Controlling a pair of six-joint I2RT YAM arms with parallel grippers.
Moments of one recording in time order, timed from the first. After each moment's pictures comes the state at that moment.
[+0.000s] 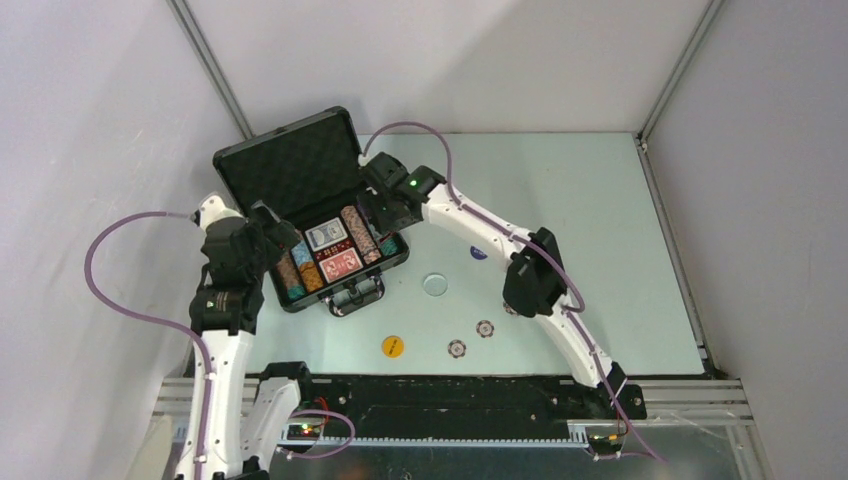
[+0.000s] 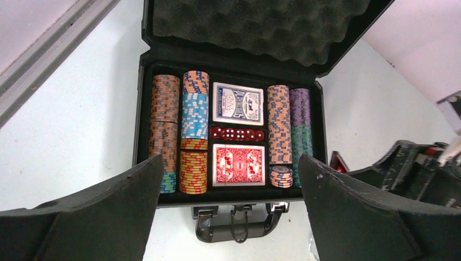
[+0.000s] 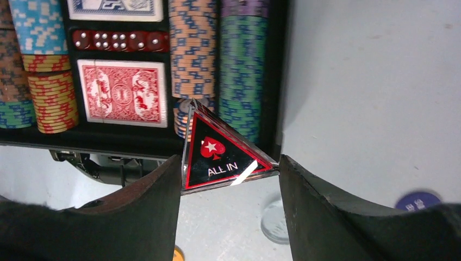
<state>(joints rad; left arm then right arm) 0.06 0.71 0.89 -0.65 -0.20 -0.54 0.89 2.35 2.36 -0.98 0.11 0.36</state>
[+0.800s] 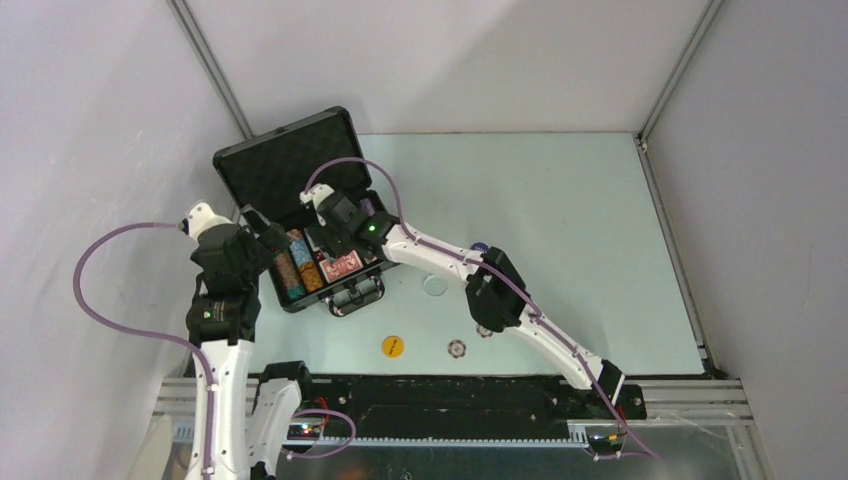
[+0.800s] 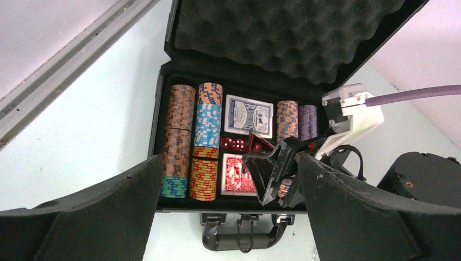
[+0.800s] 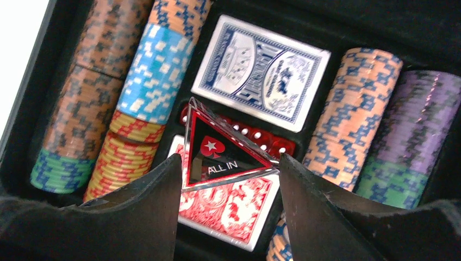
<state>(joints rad) 0.11 0.67 0.88 -0.65 -0.22 -0.54 1.05 2.61 2.48 -0.54 0.10 0.14</state>
